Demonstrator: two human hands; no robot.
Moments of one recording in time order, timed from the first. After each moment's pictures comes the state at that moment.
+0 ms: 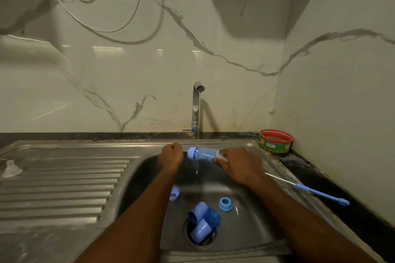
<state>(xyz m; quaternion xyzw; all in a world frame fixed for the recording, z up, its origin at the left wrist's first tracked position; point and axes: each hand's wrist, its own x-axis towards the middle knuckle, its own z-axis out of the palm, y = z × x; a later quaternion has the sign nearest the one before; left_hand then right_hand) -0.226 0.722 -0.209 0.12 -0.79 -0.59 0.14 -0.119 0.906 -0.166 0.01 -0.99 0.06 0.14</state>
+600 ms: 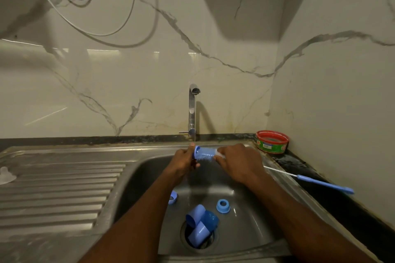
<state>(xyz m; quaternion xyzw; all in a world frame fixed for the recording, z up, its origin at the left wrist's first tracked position) -0.207 0.742 -0.203 -0.07 -0.70 -0.71 -0.05 -0.118 0.909 -0.155 0.01 -0.98 0.02 0.19</state>
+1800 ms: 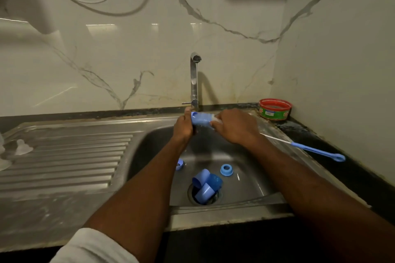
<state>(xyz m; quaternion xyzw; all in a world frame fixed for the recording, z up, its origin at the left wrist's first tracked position) -0.216 0.745 -0.207 -0.03 -0.73 -0.68 0.04 -0.124 0.892 -0.153 -0.01 -0.98 0.04 0.19</state>
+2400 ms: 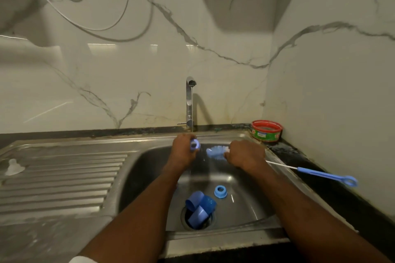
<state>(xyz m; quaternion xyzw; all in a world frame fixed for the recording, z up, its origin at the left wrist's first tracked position) -0.210 0.741 -0.211 -0.19 -0.89 -0.36 0.21 -0.114 0.925 -0.163 -0.12 -0.99 -0.01 0.11</state>
